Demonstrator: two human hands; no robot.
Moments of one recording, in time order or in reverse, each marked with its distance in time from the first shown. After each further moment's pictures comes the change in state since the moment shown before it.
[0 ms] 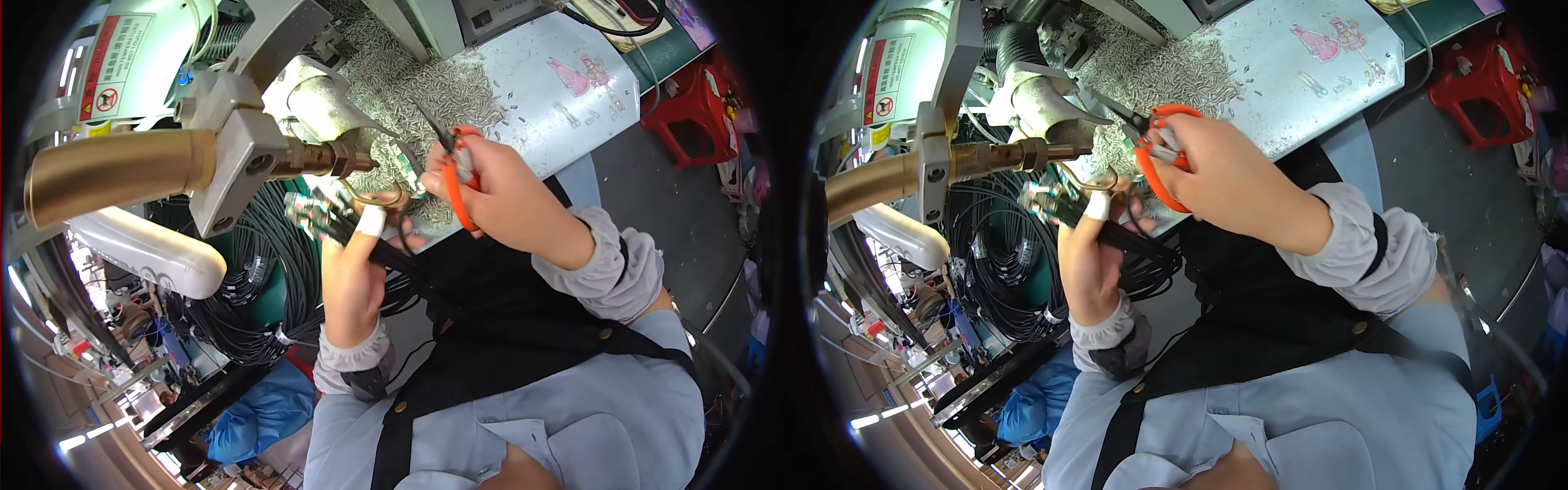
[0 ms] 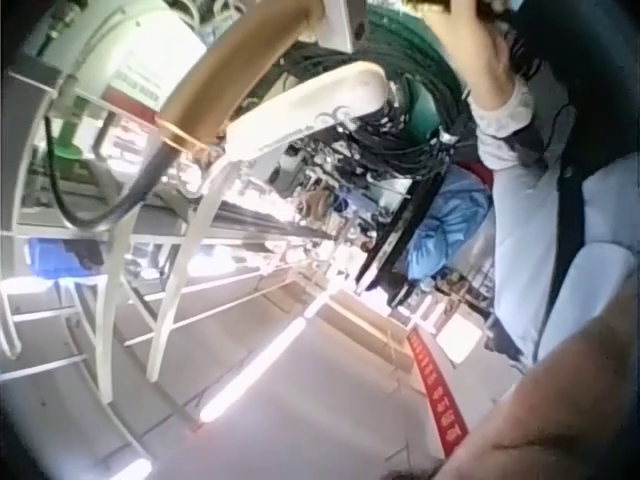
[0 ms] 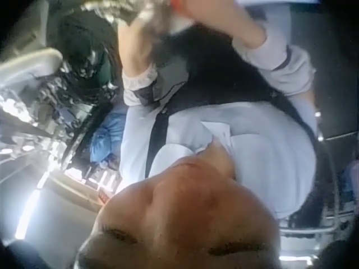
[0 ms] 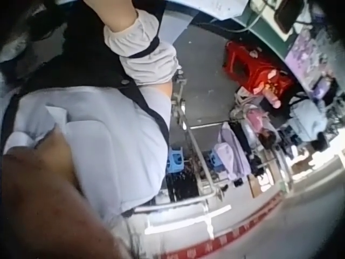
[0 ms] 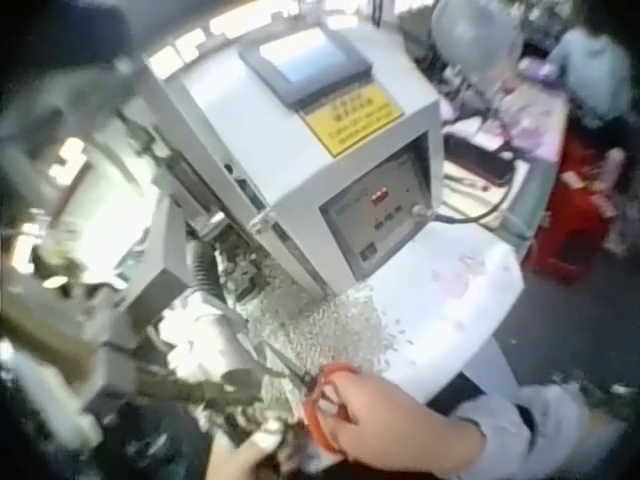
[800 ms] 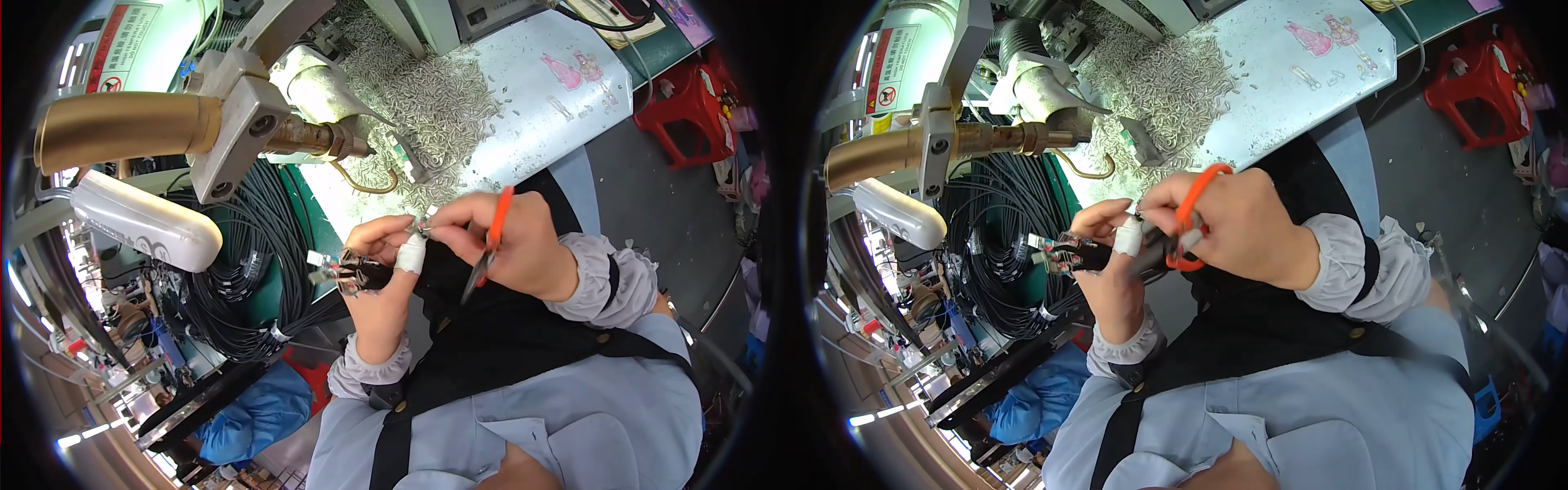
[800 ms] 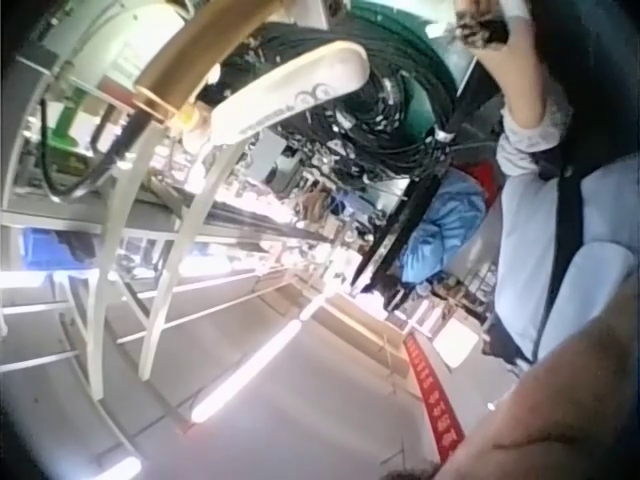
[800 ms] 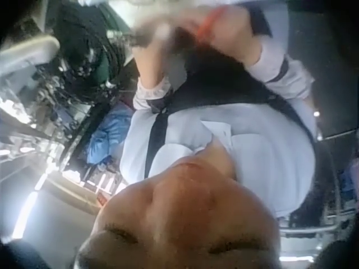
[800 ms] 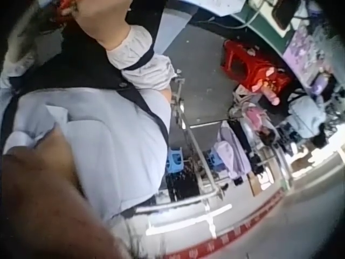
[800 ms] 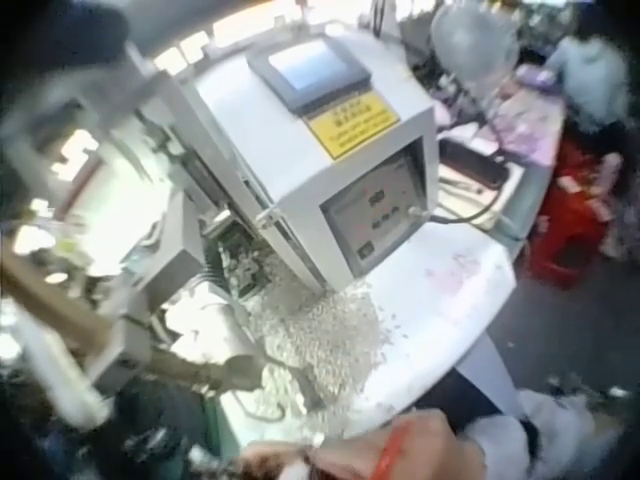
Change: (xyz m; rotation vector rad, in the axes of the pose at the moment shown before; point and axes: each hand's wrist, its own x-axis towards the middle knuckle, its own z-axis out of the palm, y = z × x) left_hand -0.031 -0.029 -0.003 0.299 -0.044 0.415; right_hand -0.032 0.024 0.013 -0.548 0.225 -0.832
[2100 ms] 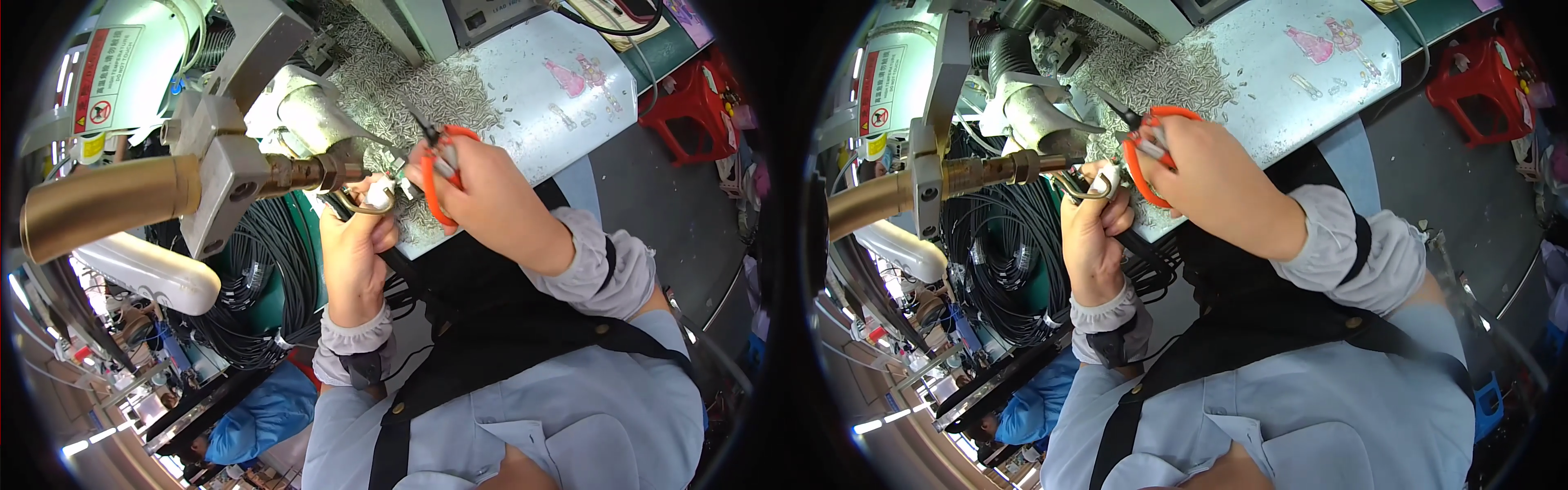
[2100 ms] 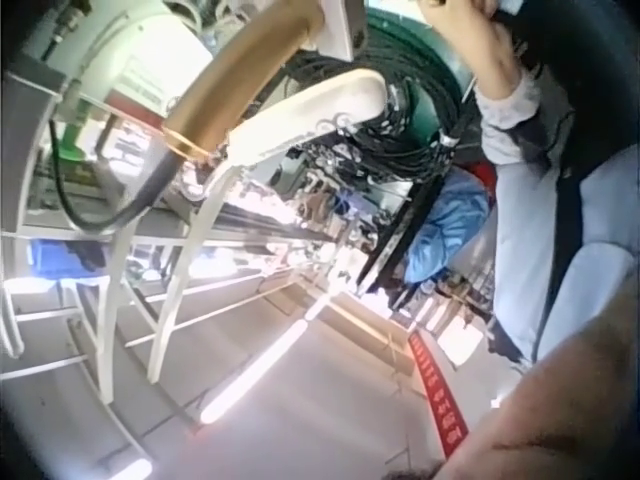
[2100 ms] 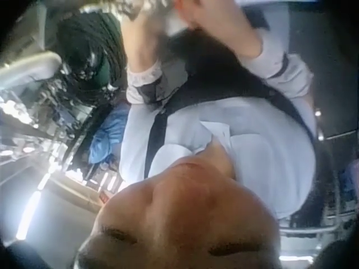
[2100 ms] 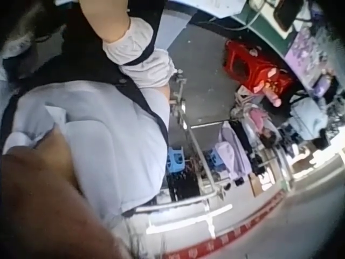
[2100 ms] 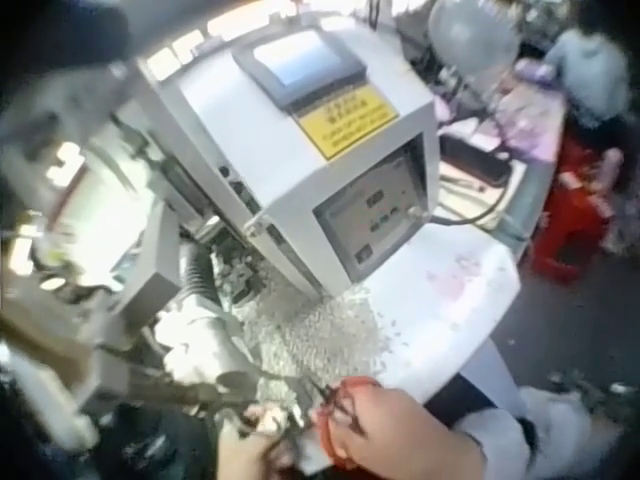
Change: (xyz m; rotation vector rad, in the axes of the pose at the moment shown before) left_hand 0.063 -0.007 -0.010 -0.383 -0.071 -0.387; right_hand 0.039 0.022 0.008 0.258 -0.051 0.644
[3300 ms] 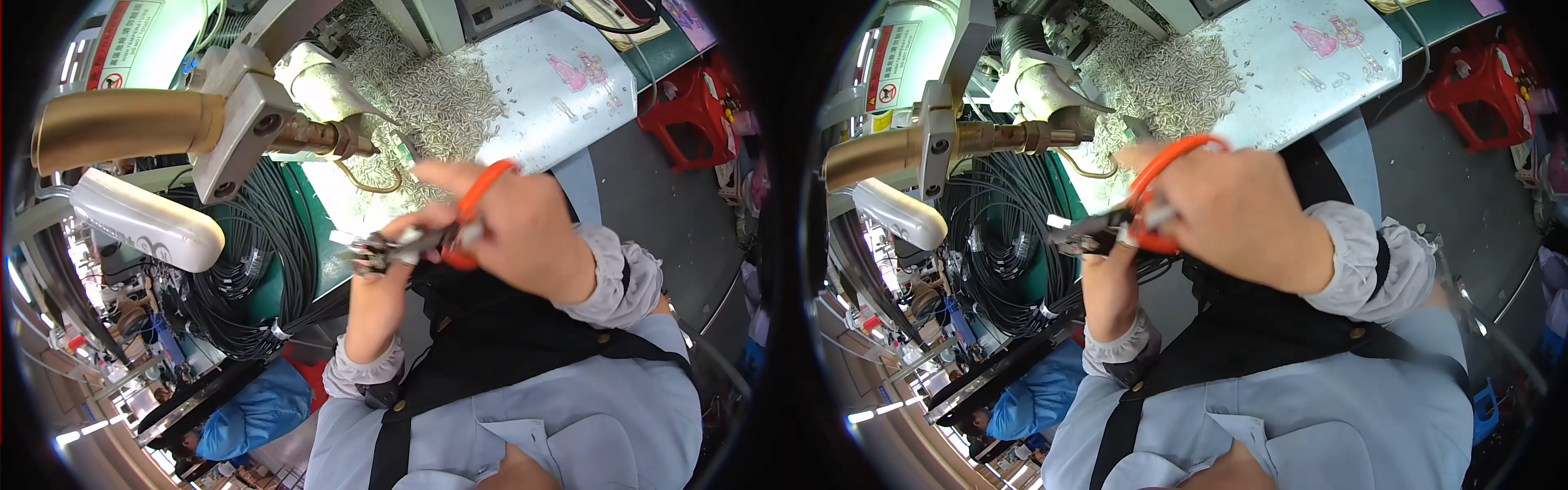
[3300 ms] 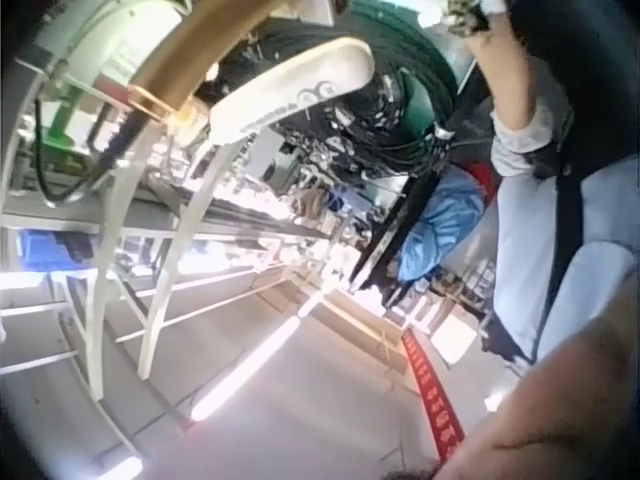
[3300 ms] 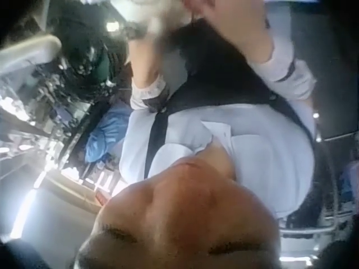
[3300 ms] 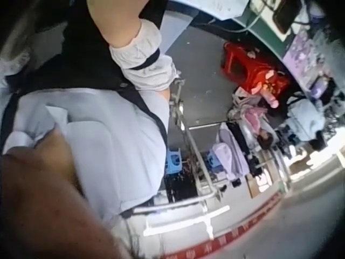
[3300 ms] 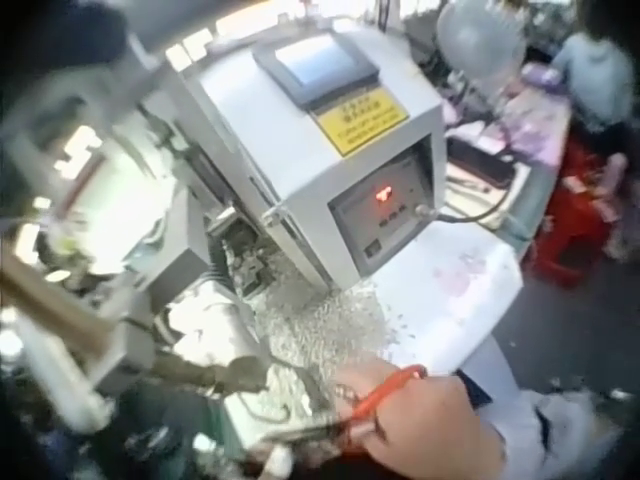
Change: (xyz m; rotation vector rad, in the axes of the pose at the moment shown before) left_hand -0.060 -0.012 0.009 0.389 -0.070 0.117; right_hand -0.036 -0.021 -0.011 -0.519 0.078 -0.458
